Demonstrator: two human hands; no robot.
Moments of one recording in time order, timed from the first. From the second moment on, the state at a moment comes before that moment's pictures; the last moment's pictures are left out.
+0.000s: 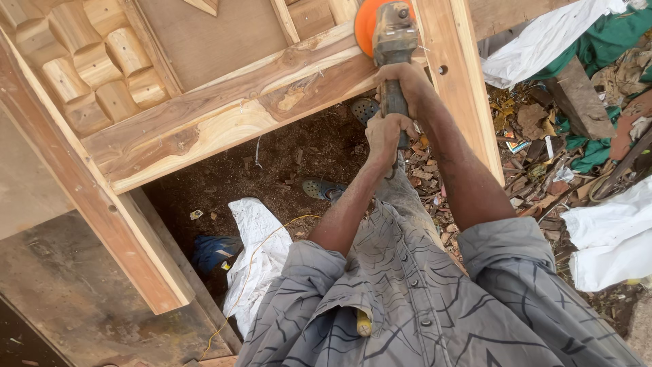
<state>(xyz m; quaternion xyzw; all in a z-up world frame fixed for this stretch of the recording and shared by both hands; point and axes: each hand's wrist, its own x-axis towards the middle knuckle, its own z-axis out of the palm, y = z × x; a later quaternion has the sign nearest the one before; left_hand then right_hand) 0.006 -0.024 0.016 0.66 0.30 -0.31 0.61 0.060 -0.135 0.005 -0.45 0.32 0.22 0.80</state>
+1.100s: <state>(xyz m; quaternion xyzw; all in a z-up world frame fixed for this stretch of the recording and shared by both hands) -0.077 -0.038 -0.040 0.62 0.23 -0.45 0.60 -0.058 -0.162 -0.008 -0.36 0.42 0.07 0.83</state>
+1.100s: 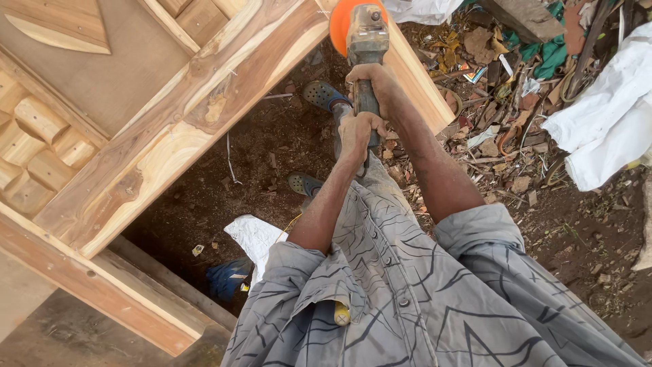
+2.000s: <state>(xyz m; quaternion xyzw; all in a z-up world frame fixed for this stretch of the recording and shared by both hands) -0.022 0.010 0.008 0.65 0.15 -0.50 0.55 -0.034 -0.116 0.001 -0.34 0.41 -0.02 0.85</state>
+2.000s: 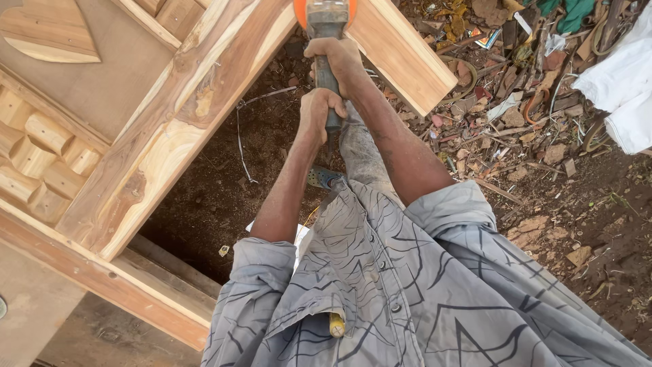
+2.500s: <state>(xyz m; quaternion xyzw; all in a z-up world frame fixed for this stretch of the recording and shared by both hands) -0.181 0.043 0.038 0.75 0.04 -0.58 0.32 -0.236 -0.066 0.010 -0.22 0.57 -0.07 0.79</state>
